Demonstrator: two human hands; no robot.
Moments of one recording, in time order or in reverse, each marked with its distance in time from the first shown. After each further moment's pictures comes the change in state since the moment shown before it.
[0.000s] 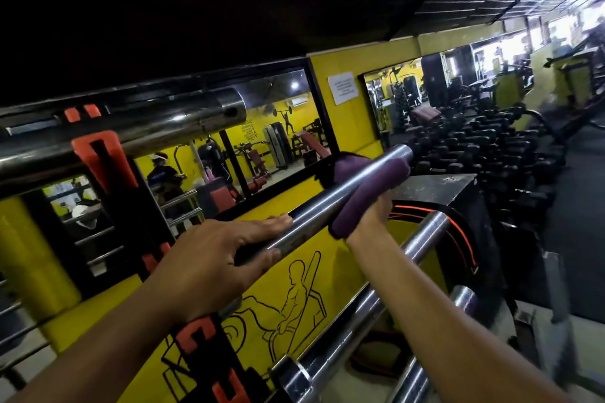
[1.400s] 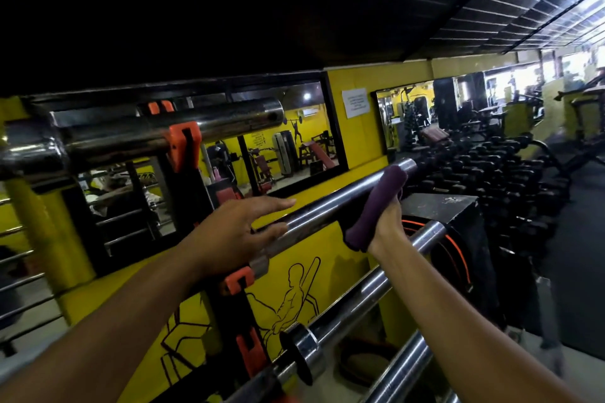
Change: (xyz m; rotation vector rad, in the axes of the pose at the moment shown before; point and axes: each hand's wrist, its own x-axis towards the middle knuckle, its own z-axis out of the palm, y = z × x) left_hand -0.018 -0.005 -0.018 -0.111 0.006 -0.118; right_hand -0.047 -0.023 -0.010 -0.115 0.069 0.188
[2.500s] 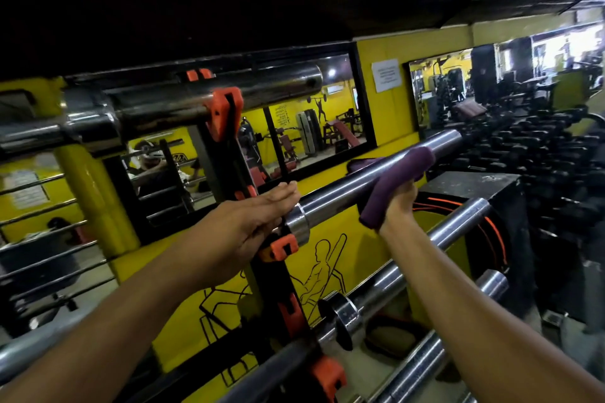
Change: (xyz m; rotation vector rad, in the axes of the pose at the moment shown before) left_hand -0.061 -0.022 -0.012 0.115 -0.037 0.045; right_hand -0.025 0.034 0.039 -0.035 0.022 -0.093
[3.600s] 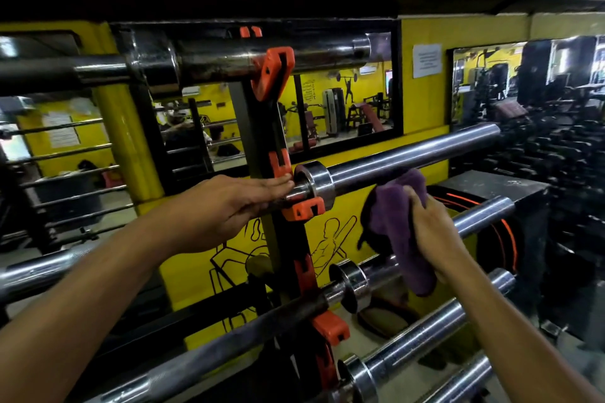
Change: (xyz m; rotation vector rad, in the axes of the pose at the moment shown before) left_hand -0.048 -0.019 -0.014 0.058 -0.103 -0.070; right_hand -0.084 -0.017 -0.054 -0.888 -0.356 -0.229
